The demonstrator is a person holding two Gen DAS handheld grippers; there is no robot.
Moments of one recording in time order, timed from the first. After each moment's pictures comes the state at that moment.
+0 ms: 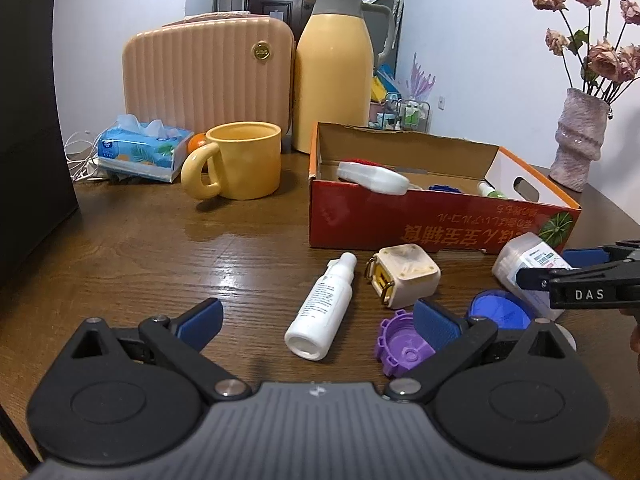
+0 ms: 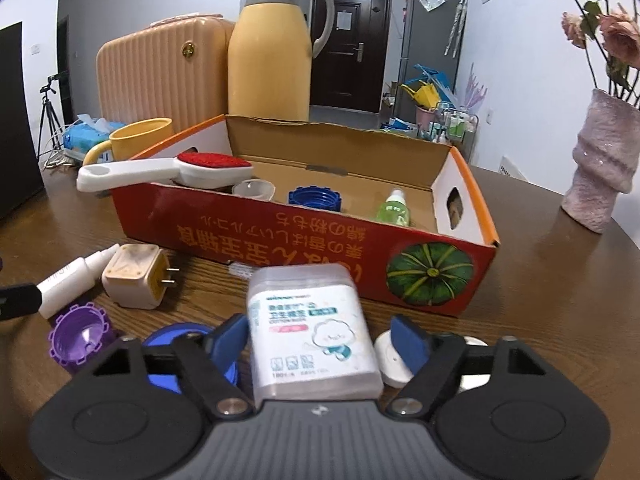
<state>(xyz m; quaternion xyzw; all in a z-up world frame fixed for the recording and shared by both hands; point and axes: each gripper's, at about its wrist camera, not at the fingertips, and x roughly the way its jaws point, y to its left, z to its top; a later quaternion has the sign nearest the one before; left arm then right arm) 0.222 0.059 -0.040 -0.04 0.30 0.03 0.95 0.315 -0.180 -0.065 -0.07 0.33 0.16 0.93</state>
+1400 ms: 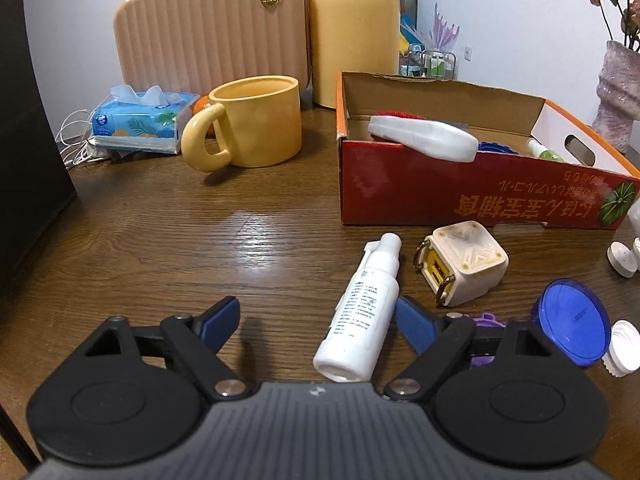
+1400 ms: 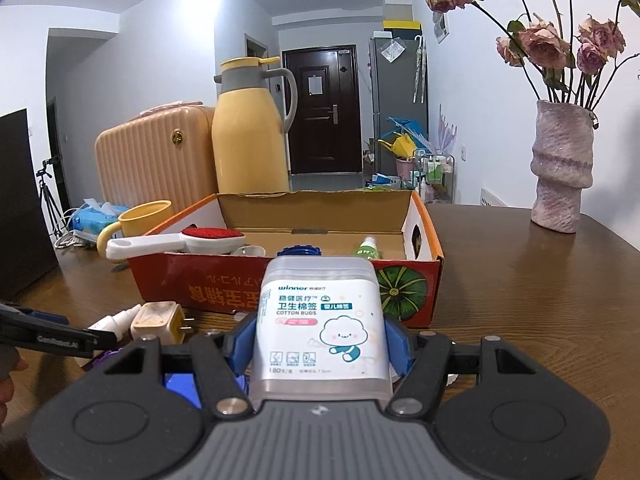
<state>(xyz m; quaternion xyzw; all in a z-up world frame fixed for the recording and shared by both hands) 0.278 0.064 -0.064 0.00 0.37 0.07 0.93 0.264 -0.220 -0.047 0.01 0.23 0.14 0.96</state>
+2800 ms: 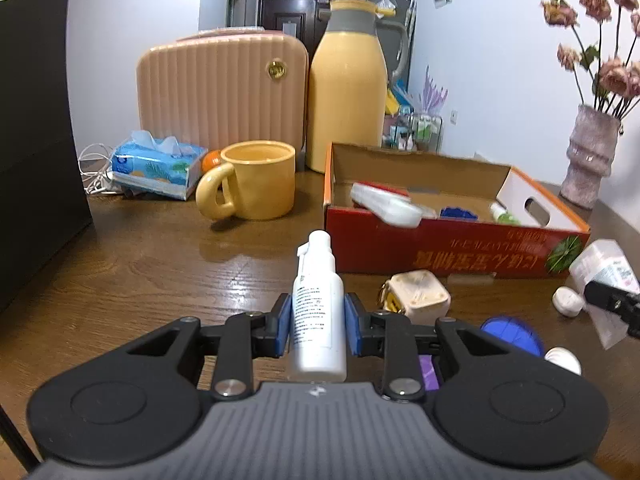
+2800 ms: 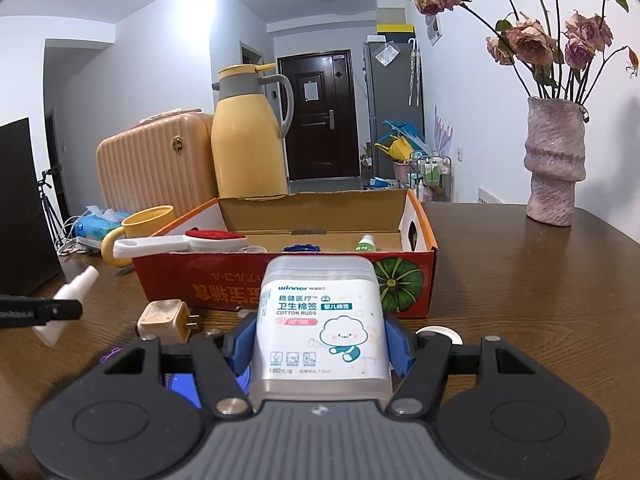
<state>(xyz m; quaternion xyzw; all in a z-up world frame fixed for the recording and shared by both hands) 0.223 0.061 -0.025 -0.04 0.27 0.05 0.96 0.251 -0.224 -0.051 0.03 0.23 0.14 0.96</state>
